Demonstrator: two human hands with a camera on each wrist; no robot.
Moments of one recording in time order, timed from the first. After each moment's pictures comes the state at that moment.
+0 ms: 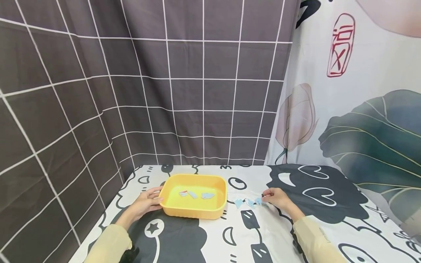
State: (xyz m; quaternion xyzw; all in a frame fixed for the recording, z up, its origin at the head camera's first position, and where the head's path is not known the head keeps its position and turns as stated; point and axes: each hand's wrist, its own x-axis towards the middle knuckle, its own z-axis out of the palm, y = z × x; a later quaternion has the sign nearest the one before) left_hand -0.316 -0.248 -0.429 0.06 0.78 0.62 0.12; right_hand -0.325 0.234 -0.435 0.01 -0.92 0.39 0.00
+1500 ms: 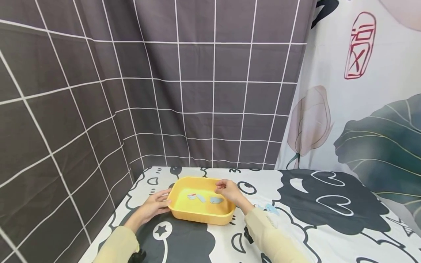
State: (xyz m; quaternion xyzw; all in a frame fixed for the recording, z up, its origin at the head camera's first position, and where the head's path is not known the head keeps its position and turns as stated) left_hand -0.316 -0.252 -0.433 0.08 0.76 0.64 0.12; right_hand -0.363 0.052 -0.413 0.11 -0.86 0.49 0.00
